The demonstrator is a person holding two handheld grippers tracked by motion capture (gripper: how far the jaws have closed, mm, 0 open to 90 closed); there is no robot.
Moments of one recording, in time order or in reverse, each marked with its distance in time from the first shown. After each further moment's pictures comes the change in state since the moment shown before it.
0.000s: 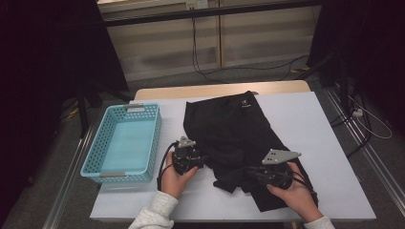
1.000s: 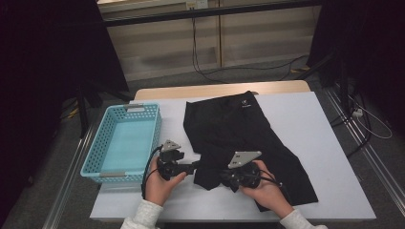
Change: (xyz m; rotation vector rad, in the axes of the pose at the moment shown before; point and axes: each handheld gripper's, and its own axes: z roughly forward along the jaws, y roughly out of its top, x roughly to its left) left arm 0.015 -0.016 -0.043 -0.045 0.010 -0.047; right arm 0.036 0.032 0.055 0.056 0.088 -0.138
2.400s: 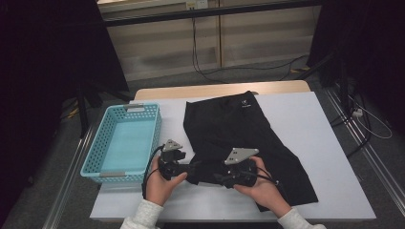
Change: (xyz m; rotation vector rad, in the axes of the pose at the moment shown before) left arm -0.004 0.002 -0.002 0.012 -0.013 0.018; right arm 0.004 0.010 0.013 0.012 -0.047 -0.010
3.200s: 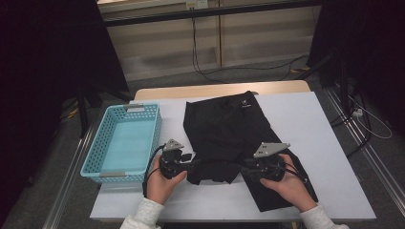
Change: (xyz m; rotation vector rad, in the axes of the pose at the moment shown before) left arm -0.004 0.003 0.002 0.001 -0.031 0.014; right arm -0.041 -0.028 -0.055 -0.010 -0.032 0.091
